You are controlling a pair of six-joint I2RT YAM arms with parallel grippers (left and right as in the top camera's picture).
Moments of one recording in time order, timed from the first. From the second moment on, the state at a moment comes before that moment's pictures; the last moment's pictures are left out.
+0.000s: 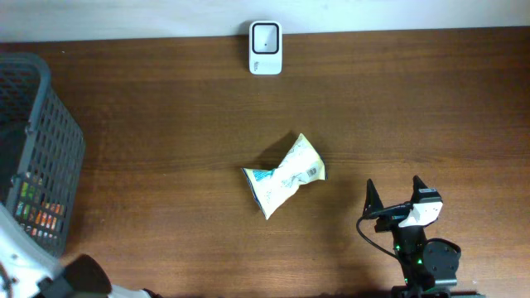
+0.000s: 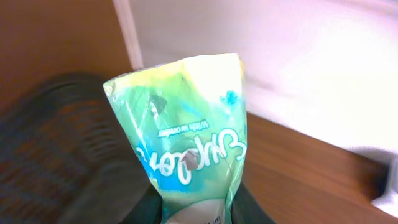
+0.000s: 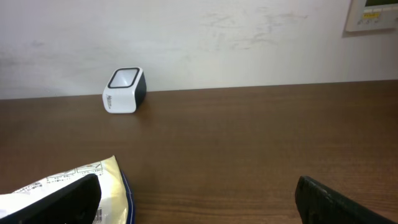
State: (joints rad) left arm 0.59 1.70 2.16 -1.01 0.25 0.03; right arm 0.00 0.01 0.01 -0.07 -0.08 0.09
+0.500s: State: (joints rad) left arm -0.07 1.80 1.94 -1.37 0.27 0.30; right arm 0.00 0.01 0.01 -0.07 -0.08 0.09
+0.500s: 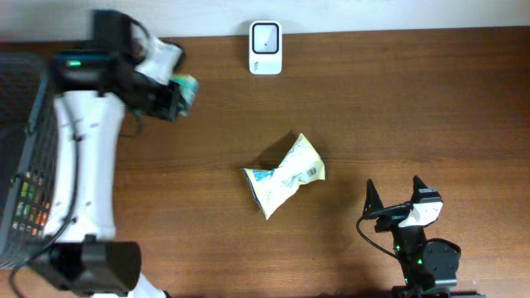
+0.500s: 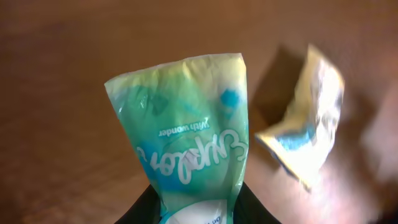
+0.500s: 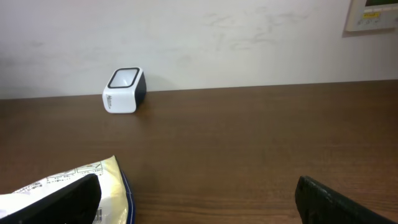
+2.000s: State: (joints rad) left arm 0.51 1.77 2.28 -1.23 0.09 -0.11; right arm 0.00 0.01 0.01 -0.07 -0.08 0.09
